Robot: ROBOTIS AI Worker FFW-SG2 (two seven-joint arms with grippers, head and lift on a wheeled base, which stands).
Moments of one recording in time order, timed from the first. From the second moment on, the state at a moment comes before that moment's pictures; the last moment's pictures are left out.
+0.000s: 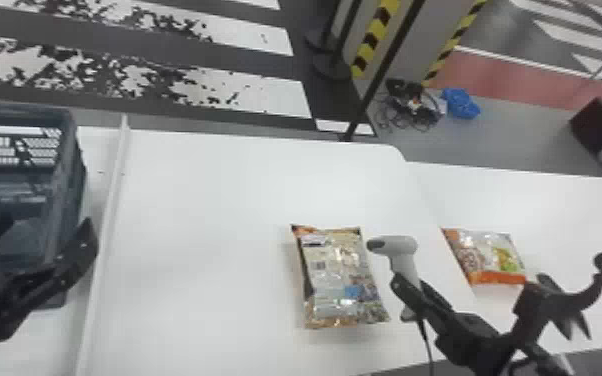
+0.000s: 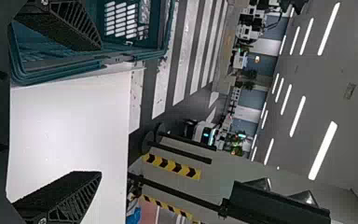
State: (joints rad) left arm 0.56 0.24 -0.08 -2.14 0.35 0.21 -0.10; right arm 0.75 -0.16 -0.54 -2.10 -0.58 0.51 0.44
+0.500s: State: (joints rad) left arm 0.52 0.24 -0.12 -2.10 0.32 0.21 -0.07; right arm 0.83 -0.08 -0.44 -2.33 -0.55 0.66 0.44
